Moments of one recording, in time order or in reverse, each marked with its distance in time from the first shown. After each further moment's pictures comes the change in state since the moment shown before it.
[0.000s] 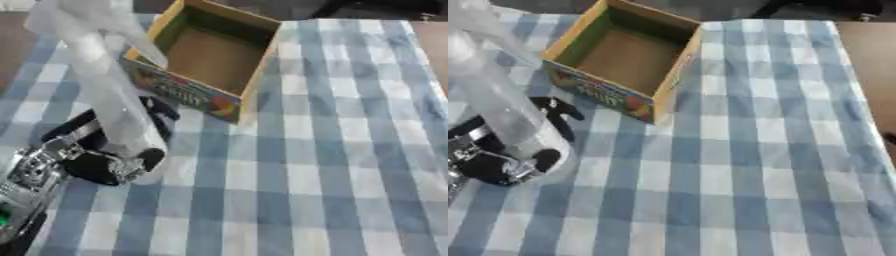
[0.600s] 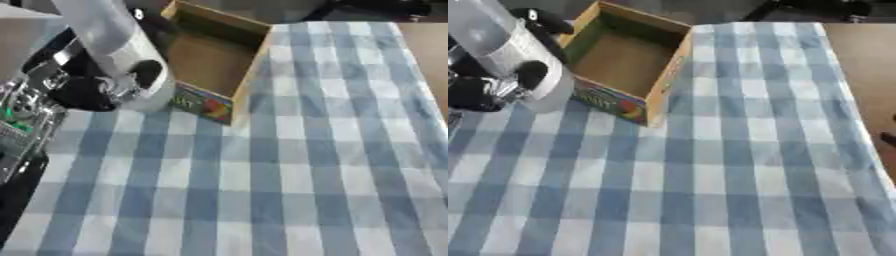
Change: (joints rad) left arm -0.266 0.029 0.005 0.126 0.053 0.018 0.088; right arm 0.005 0.000 0.005 0.000 0.000 0.002 0.011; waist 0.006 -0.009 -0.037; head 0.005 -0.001
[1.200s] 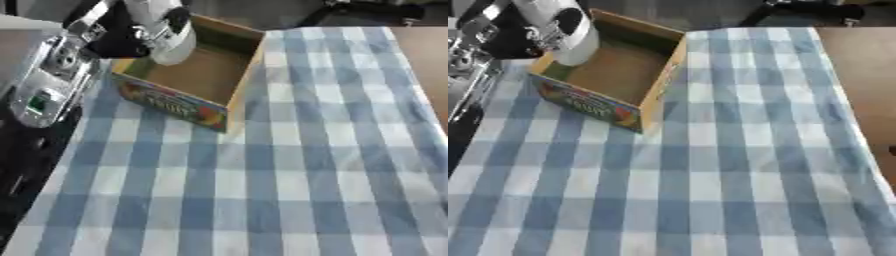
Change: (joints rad) left arm -0.240 -0.042 -0.006 0.327 -0.098 -0.059 0.094; right arm -0.027 0.001 0.018 0.001 0.000 0.008 0.022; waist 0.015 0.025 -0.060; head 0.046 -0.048
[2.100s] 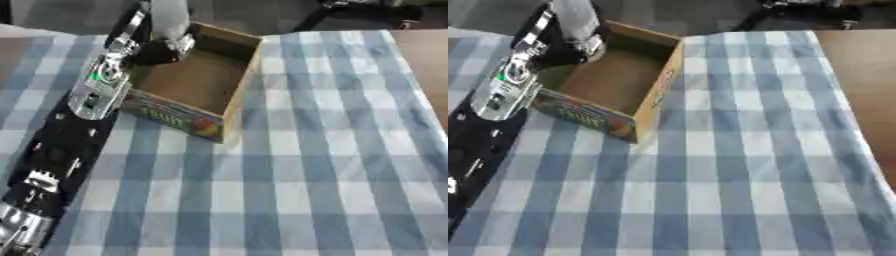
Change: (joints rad) left arm -0.088 -0.057 0.054 0.289 -0.163 -0.083 0.123; right arm -0.017 0.010 0.014 0.005 0.003 0.004 0.016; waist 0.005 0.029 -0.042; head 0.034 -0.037
